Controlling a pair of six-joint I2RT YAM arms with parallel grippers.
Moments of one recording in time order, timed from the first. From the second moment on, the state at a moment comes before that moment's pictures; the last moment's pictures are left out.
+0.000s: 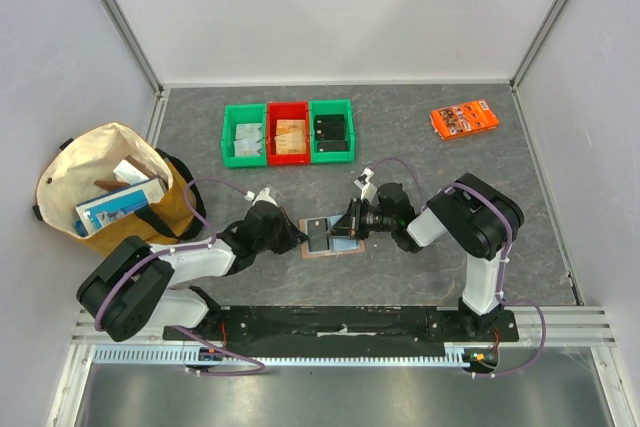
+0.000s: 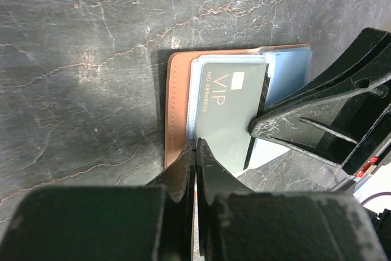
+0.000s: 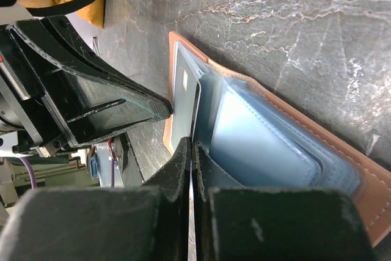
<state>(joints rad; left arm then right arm) -0.68 1.31 0.34 0.26 0.03 -1.02 0.62 1.92 0.54 0.90 -0.64 0.91</state>
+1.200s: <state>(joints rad) -0.68 1.29 0.34 0.23 0.03 -1.02 0.61 1.86 0.53 0.85 -0.64 0.88</state>
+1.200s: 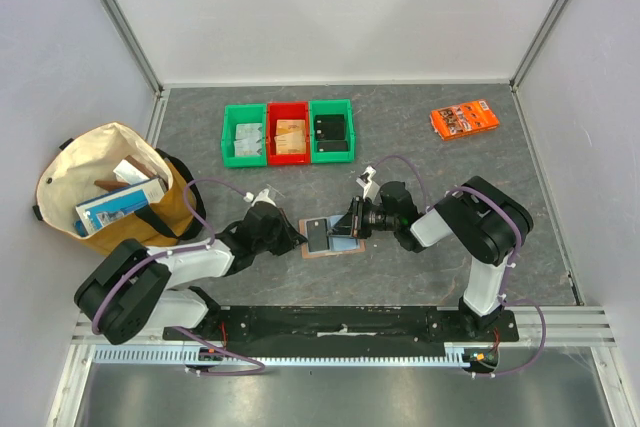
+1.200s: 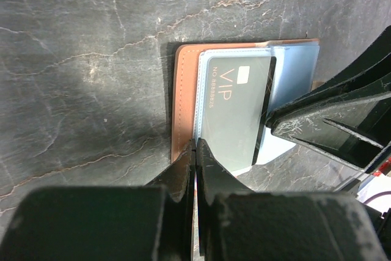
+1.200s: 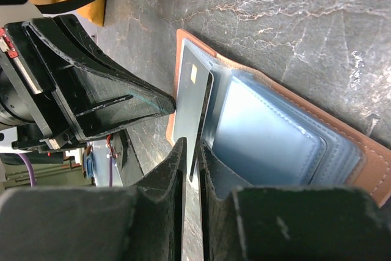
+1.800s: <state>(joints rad) -0.68 1.28 0.34 0.21 0.03 -1.02 0.61 1.88 0.53 0.86 -0.66 0.88</state>
